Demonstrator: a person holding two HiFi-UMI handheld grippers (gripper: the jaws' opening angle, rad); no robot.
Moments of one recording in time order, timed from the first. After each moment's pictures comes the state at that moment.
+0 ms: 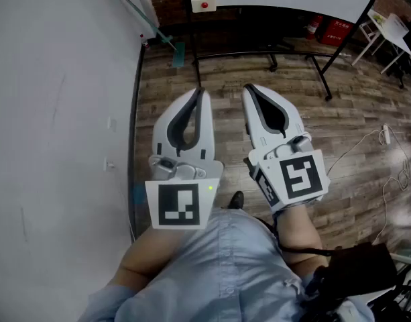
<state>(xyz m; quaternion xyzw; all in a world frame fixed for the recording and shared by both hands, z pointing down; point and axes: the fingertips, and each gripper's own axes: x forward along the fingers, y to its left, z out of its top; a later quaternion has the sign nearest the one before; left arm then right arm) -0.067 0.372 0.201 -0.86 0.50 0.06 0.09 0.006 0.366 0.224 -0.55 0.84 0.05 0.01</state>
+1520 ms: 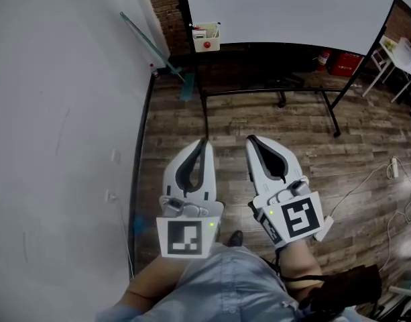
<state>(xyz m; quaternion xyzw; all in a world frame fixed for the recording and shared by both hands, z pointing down) -0.013 0.293 0.232 -0.85 0.52 0.04 0.07 0.065 0.294 0.245 -0.51 0.86 0.02 0.03</state>
